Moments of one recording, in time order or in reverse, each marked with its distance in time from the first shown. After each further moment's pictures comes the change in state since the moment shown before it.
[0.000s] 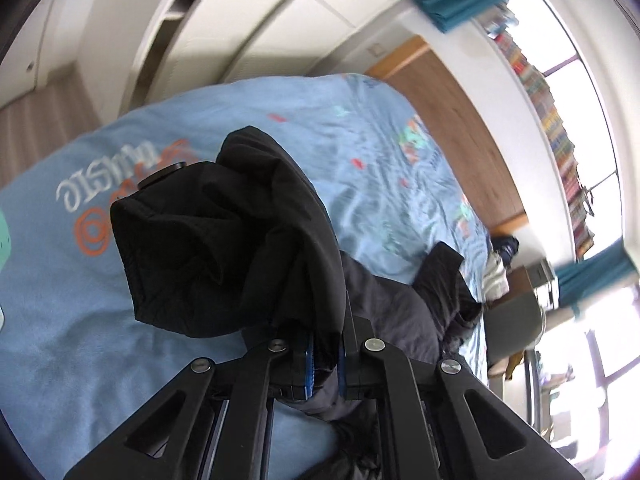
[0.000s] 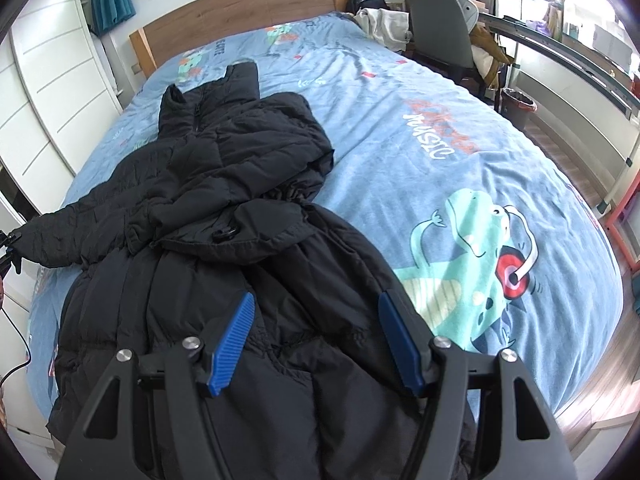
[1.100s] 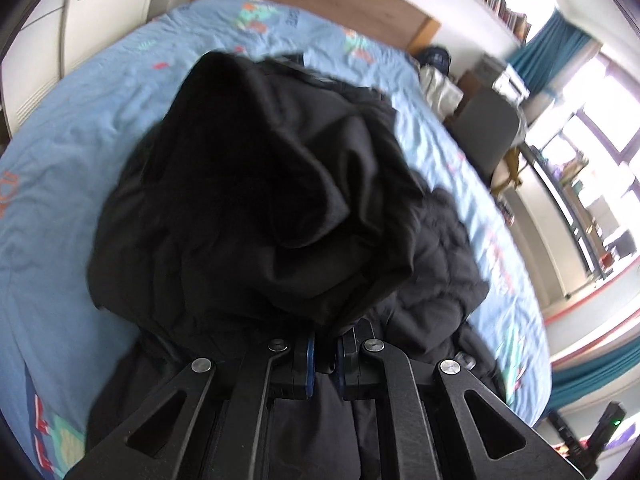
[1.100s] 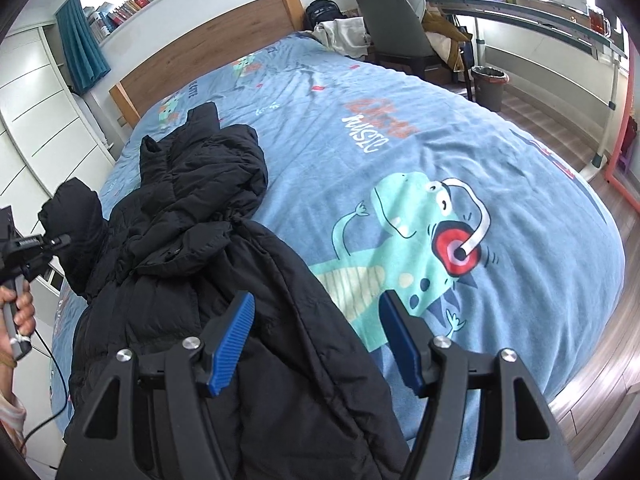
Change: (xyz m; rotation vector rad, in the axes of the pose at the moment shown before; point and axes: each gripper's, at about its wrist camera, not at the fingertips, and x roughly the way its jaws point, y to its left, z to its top) left arm 0.108 -0.218 -0.228 0.584 0.351 -0.004; right arm -0.024 -0.099 -0.026 0.168 -0.069 0.056
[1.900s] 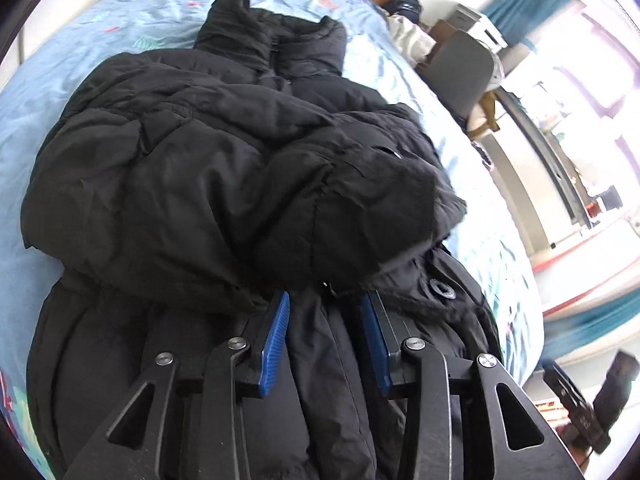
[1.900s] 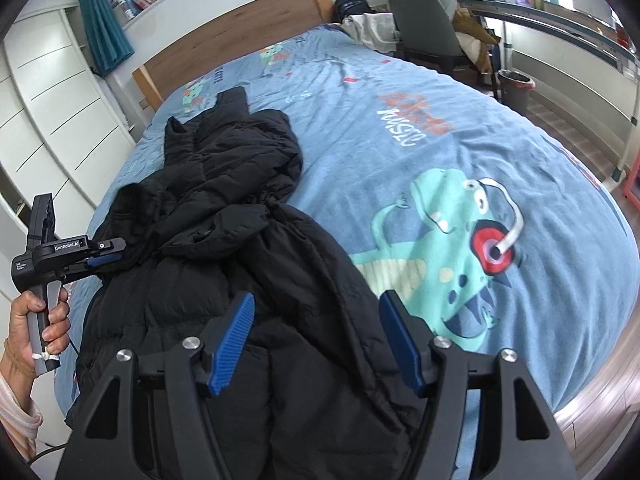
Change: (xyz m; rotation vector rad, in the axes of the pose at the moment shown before) left arm 0.018 -0.044 -0.048 0.076 0.136 -0.096; right arm 0.008 0.043 -0.005 -0.096 0.028 0.074
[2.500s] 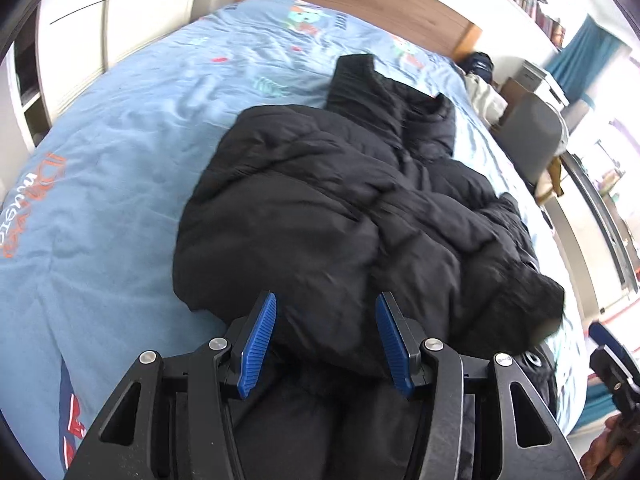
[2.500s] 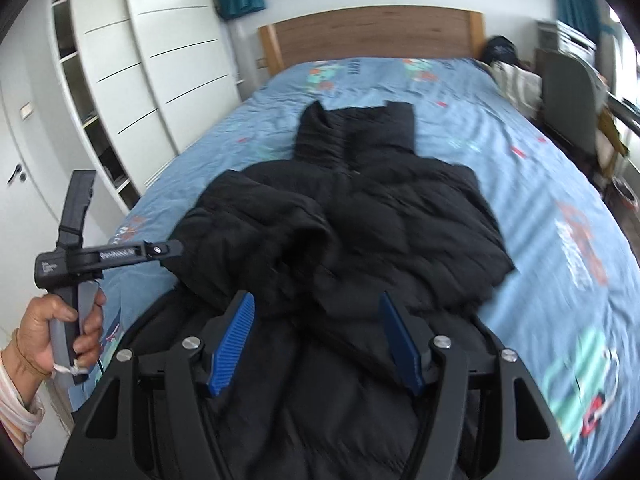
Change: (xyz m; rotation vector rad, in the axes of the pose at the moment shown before) left arm -0.051 0.109 0.027 -0.139 -0.179 0.235; right arm 0.090 0.220 0.080 -0.411 -0.011 0.224
